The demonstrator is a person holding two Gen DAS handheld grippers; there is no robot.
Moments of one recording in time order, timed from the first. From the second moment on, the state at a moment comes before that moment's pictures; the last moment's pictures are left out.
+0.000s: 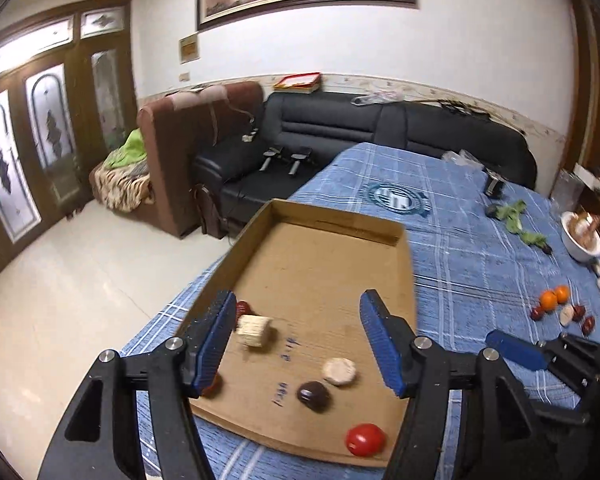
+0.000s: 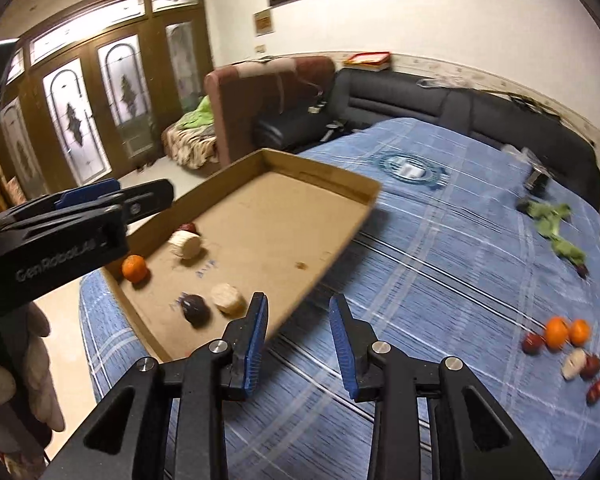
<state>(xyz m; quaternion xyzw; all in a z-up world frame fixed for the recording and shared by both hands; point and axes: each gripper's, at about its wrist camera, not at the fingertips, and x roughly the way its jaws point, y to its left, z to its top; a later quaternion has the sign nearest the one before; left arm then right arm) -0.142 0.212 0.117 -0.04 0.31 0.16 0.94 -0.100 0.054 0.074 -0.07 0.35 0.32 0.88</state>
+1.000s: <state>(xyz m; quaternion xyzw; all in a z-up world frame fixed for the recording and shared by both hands) -0.136 0.098 0.124 0.05 0.31 0.06 0.95 -0.081 -0.123 0.058 0.05 0.38 0.20 0.90</state>
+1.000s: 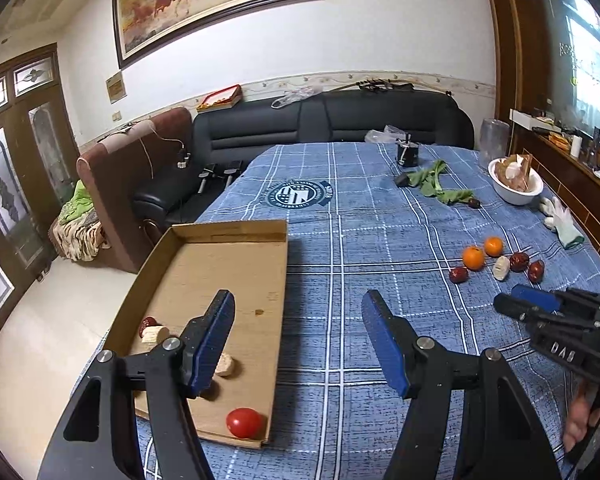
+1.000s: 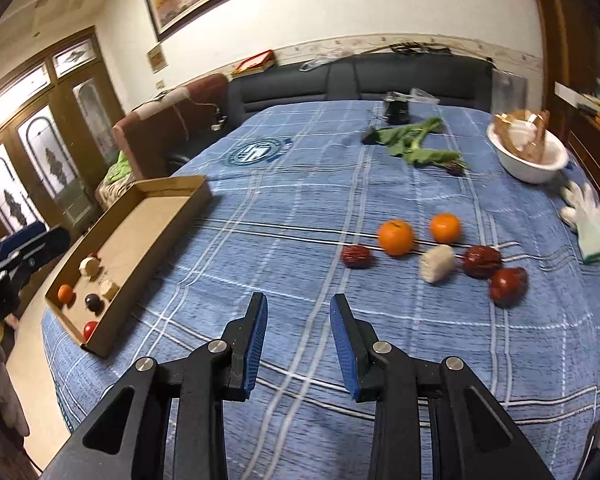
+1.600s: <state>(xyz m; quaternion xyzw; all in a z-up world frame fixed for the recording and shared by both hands) -0.087 0.072 0.083 0.03 0.37 0.01 0.93 -0.059 -0.203 0.047 0.09 0.39 0.11 0.91</state>
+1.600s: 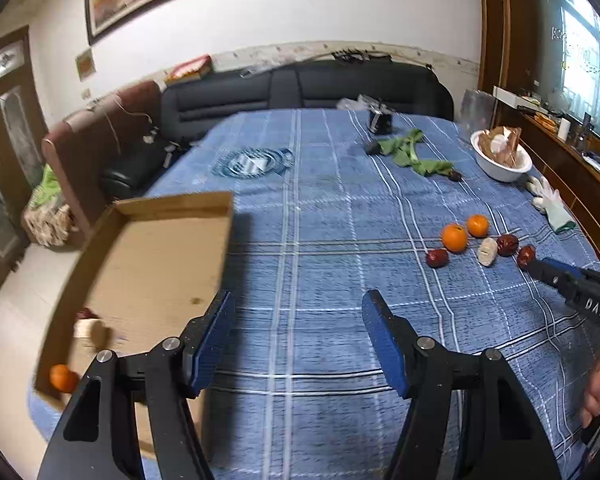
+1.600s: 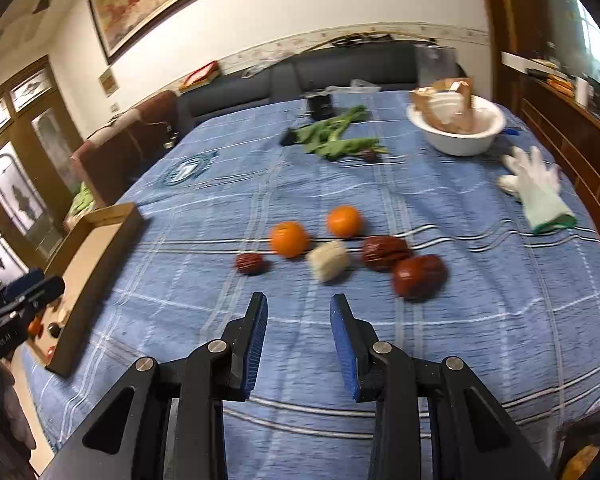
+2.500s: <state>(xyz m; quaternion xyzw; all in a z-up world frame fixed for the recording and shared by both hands) 0.032 -0.027 0.009 0.02 0.44 -0.16 0.88 -0.010 -0.260 0.014 0.11 0.41 0.05 0.90</state>
